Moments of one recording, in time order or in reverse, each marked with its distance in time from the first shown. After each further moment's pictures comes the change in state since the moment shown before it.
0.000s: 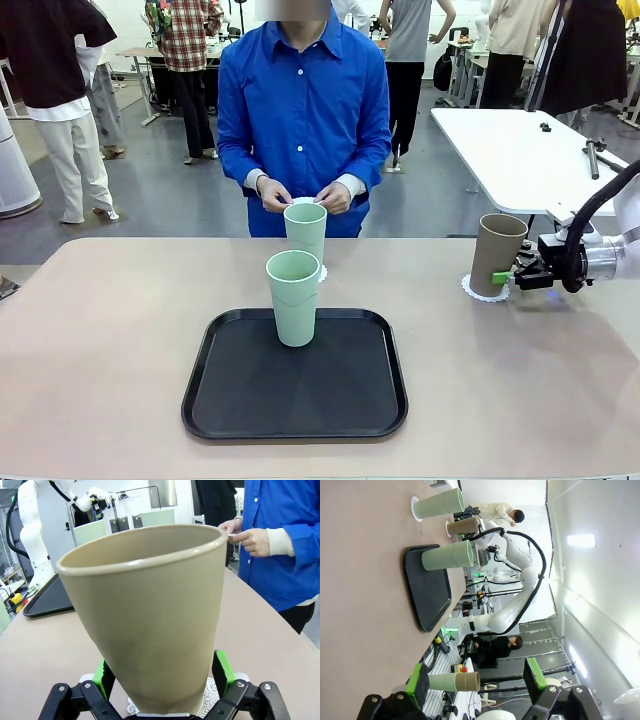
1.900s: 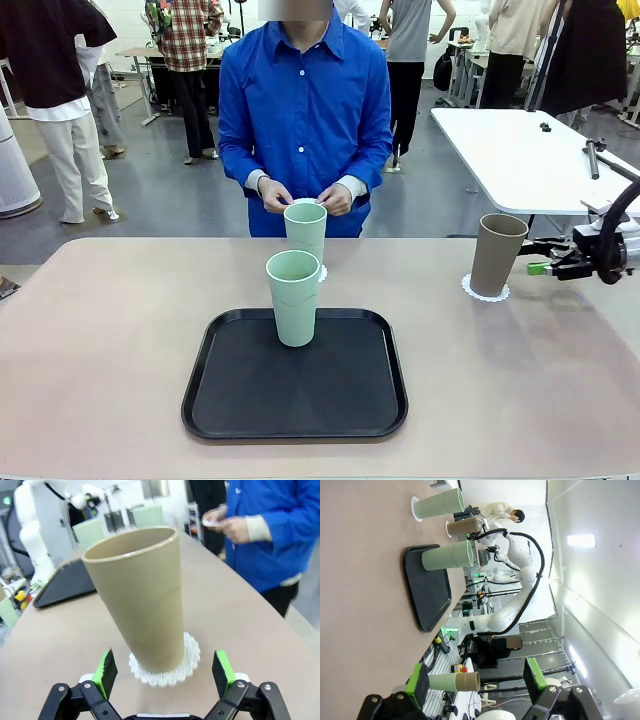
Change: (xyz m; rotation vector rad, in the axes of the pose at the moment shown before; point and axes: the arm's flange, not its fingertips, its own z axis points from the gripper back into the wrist) left arm 0.000 0.000 0.000 0.000 0.000 0.000; right arm 0.020 -0.003 0.080 -0.050 0.093 -0.063
